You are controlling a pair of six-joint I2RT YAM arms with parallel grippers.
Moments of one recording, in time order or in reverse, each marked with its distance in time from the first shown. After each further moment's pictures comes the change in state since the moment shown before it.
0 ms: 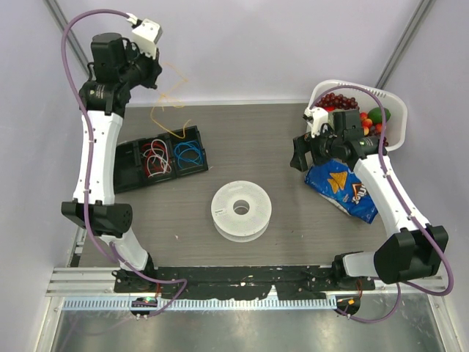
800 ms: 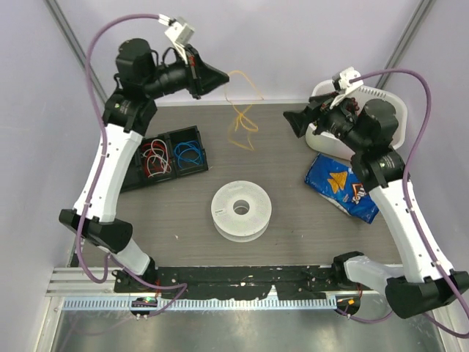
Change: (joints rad) left arm -0.237 -0.126 -0.135 0.369 0.477 -0.514; right arm 0.066 -0.202 0.058 0.492 0.007 0.251
